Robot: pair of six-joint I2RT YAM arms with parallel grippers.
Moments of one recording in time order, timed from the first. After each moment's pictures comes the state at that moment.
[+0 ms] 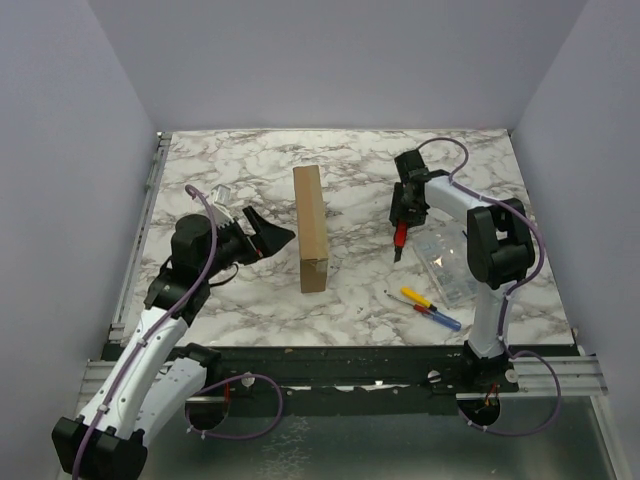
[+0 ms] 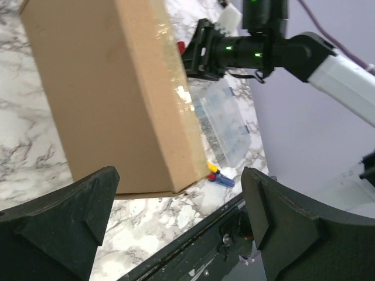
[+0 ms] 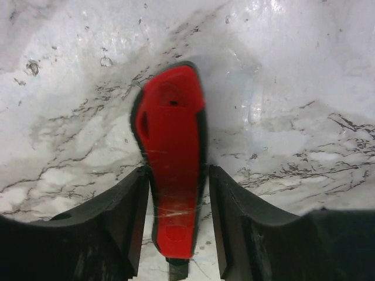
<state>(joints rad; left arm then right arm) -0.32 0.75 0.68 -0.24 0.36 -0.80 0.29 2.03 1.45 -0.60 0.16 0.42</state>
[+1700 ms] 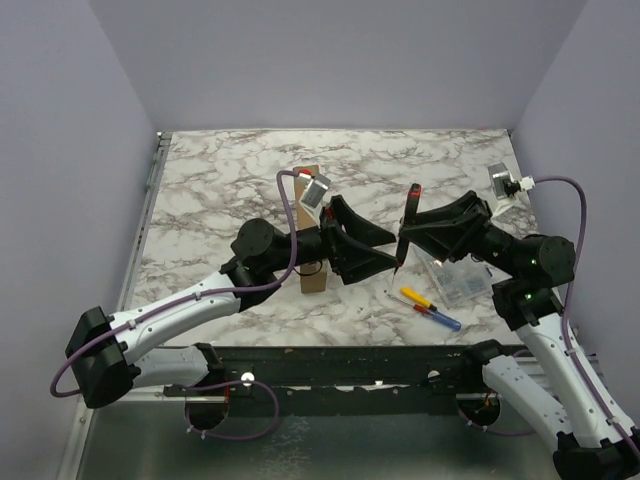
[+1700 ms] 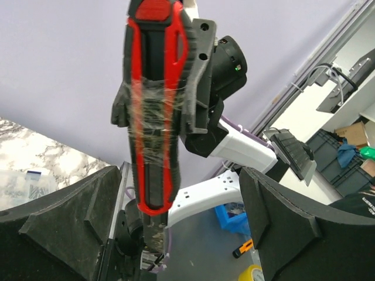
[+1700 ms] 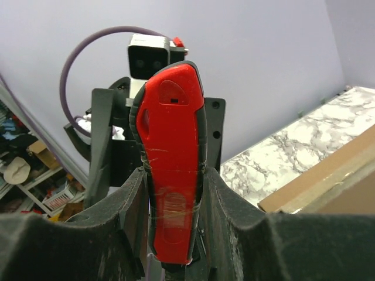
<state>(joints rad) -0.95 1.16 0.88 0.69 0.50 -0.83 0.31 0.69 0.74 0.45 -0.79 0.88</state>
